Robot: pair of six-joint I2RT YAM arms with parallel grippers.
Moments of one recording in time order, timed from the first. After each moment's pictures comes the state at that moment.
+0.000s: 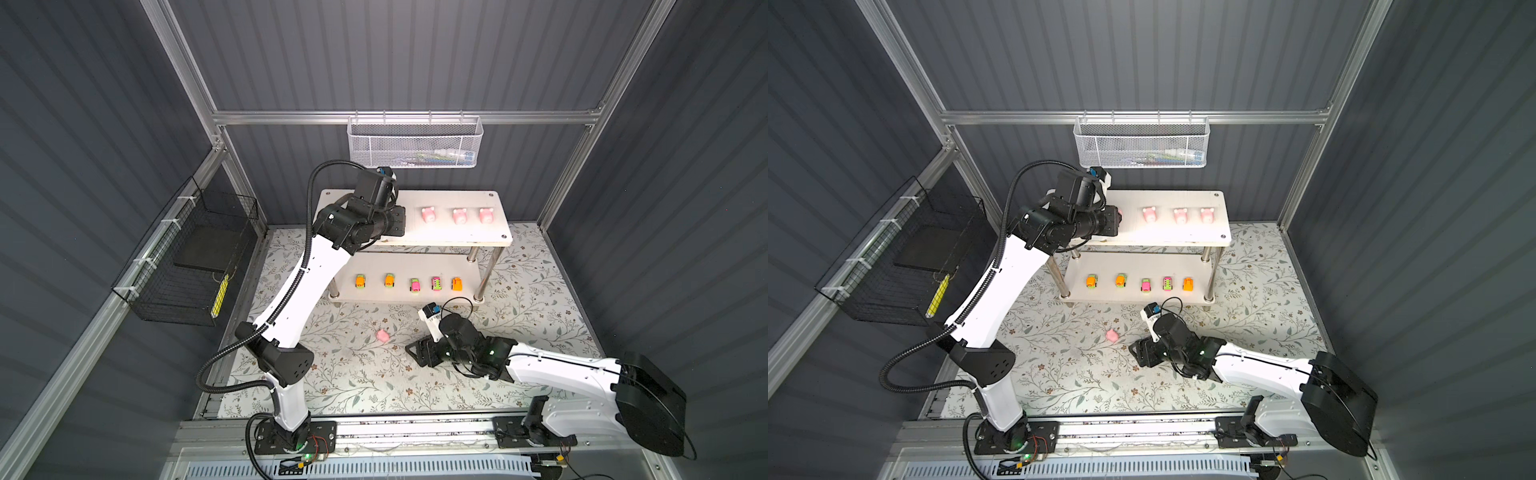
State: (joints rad) left arm -0.65 1.84 2.29 -1.06 -0.12 -0.32; right arm 0.96 1.26 0.60 -0.03 -0.07 0.54
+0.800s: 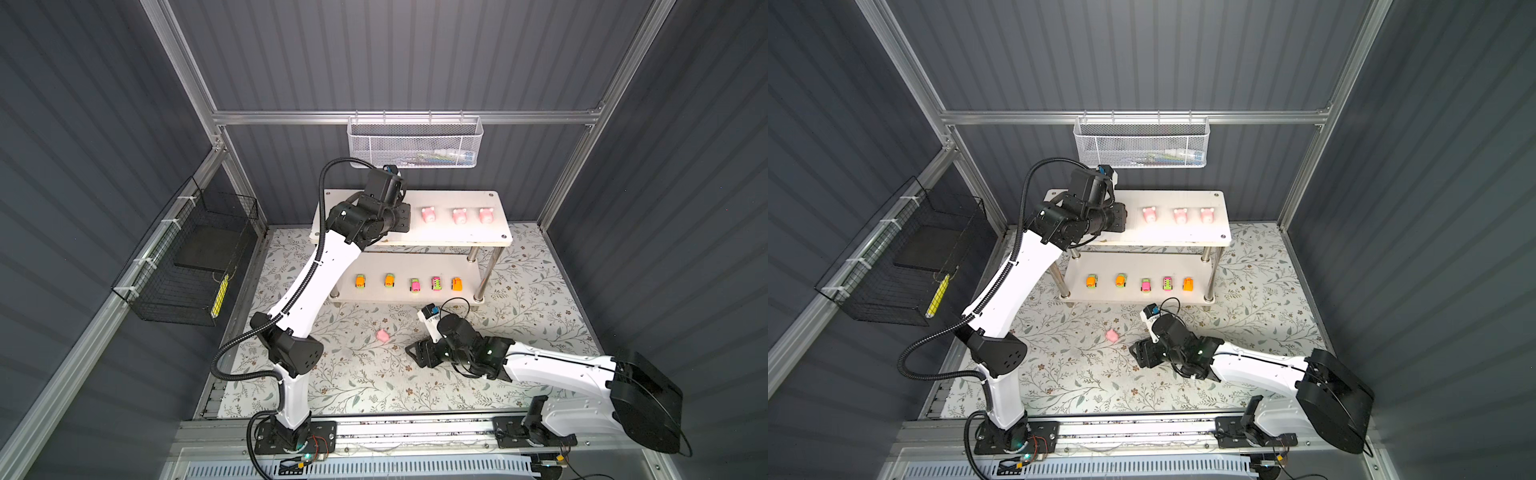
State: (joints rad) left arm -0.65 1.93 2.36 -1.03 -0.17 -0.31; right arm 0.96 1.28 0.60 -0.03 -0.06 0.53
